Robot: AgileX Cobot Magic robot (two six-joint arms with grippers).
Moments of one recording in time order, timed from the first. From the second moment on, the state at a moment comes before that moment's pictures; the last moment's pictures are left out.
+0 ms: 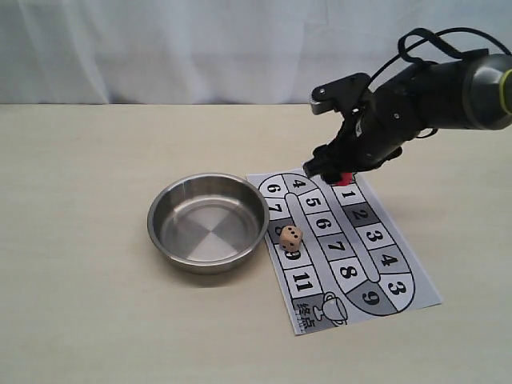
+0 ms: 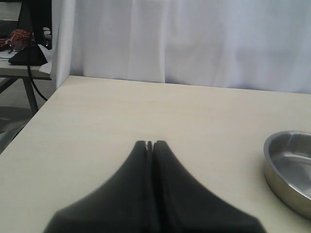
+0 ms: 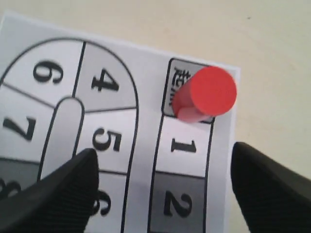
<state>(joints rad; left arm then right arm) 0.02 0.00 0.01 0.05 0.25 -0.10 0.34 1.95 -1.30 -0.35 0.48 0.24</state>
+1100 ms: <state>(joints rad) 0.02 0.00 0.01 0.05 0.25 -0.10 0.20 2.20 -1.54 0.11 0.47 -0.04</state>
